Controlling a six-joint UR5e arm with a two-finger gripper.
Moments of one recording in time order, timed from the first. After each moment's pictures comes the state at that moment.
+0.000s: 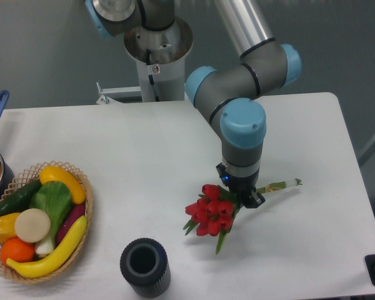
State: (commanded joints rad) arm 2.49 -2.04 -1.58 -1.00 1.62 1.43
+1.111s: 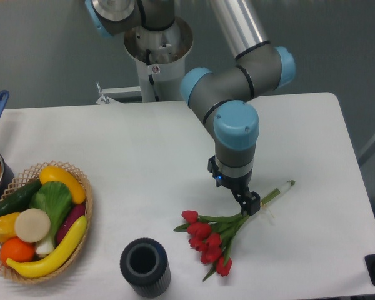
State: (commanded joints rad) arm 2.50 -1.97 -1.53 -1.02 1.55 1.43
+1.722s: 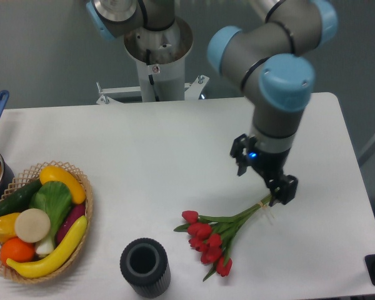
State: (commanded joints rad) arm 2.63 -1.96 -1.31 -1.32 1.44 1.64
